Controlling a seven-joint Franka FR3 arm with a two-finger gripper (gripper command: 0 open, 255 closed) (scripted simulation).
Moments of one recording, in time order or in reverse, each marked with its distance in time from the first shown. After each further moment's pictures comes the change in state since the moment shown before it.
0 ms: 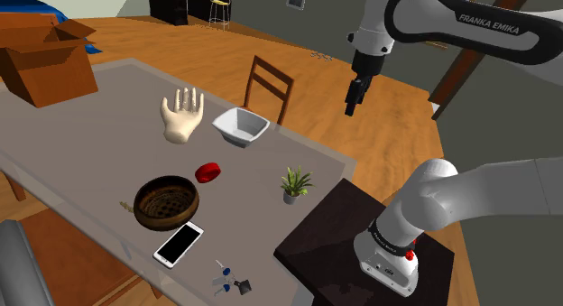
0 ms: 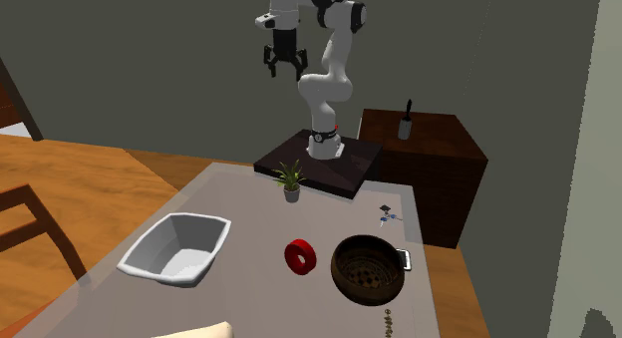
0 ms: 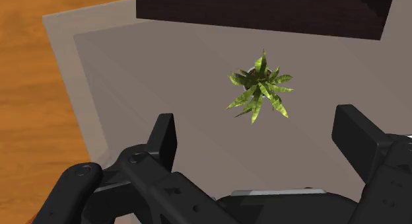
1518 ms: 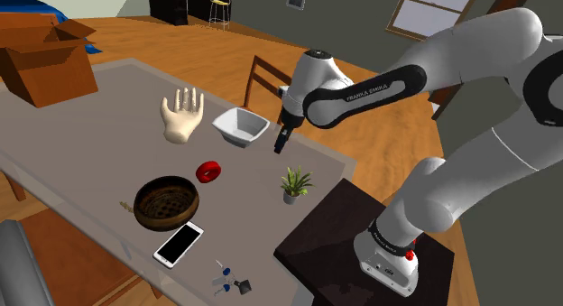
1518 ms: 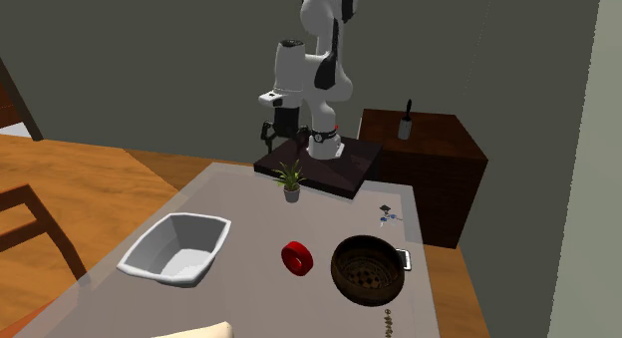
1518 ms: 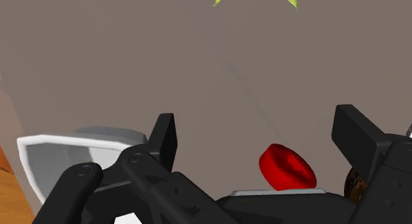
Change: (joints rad) arm 0.098 0.468 0.057 -0.241 0.006 0.940 -0.033
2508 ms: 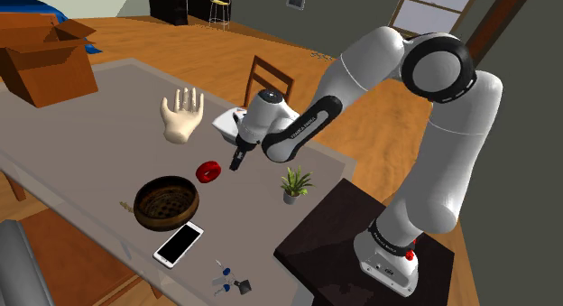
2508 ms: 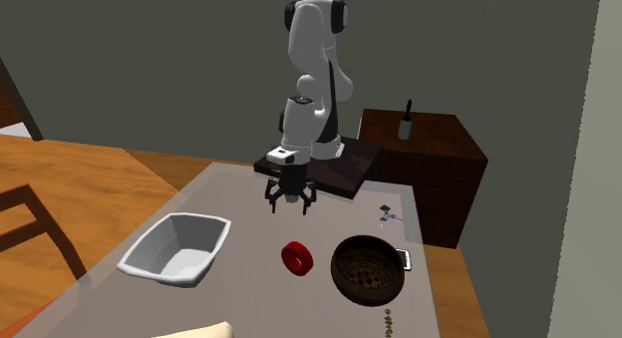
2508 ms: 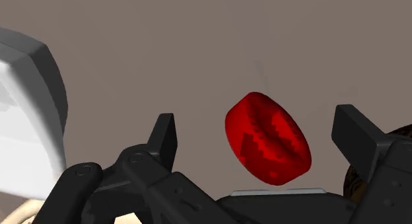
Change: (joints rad) arm 0.074 0.580 0.006 0.257 -0.234 0.483 0.134
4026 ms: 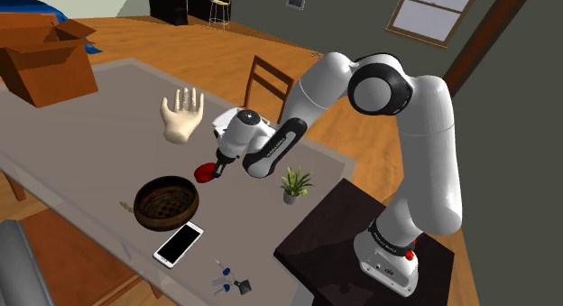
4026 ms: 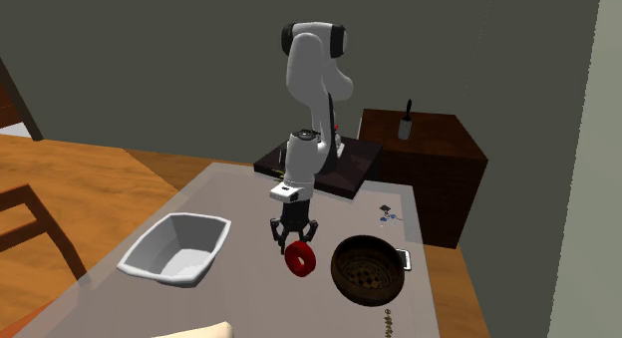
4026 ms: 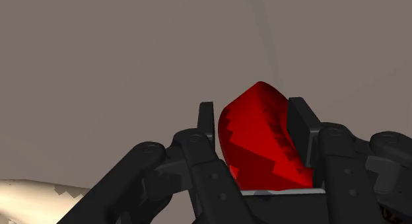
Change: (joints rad) arm 0.101 0.323 -0.083 0.248 -0.086 0.141 0.058
